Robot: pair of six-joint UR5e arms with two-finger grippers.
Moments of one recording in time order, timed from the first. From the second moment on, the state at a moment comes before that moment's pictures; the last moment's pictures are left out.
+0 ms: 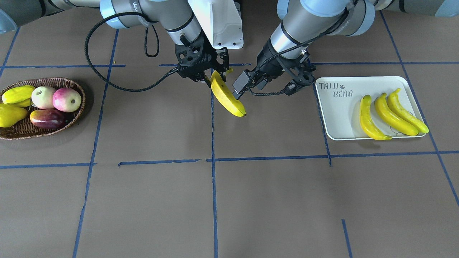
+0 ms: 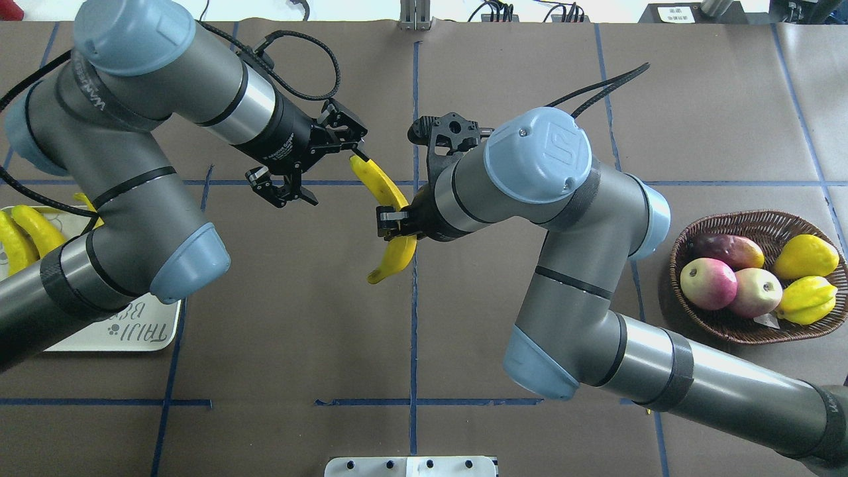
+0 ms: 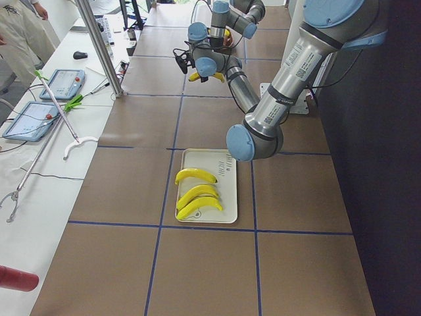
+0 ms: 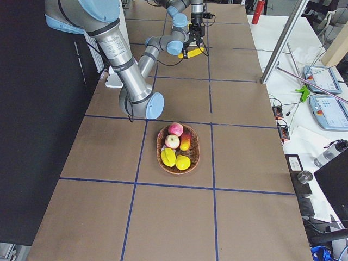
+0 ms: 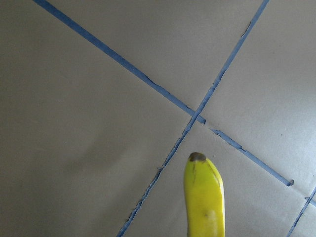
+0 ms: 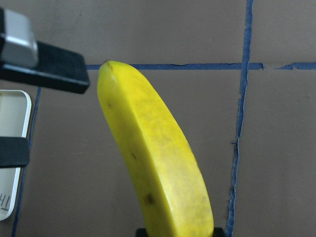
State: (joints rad) left arm -0.75 -2.21 -1.80 -1.80 -2.18 -1.82; right arm 0.52 -0.86 1.81 -1.40 1.92 1.23
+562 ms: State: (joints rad) left arm -0.71 -2.22 -1.78 -1.81 -2.14 -1.82; right arm 0.49 -0.83 1.83 -1.44 1.91 1.25
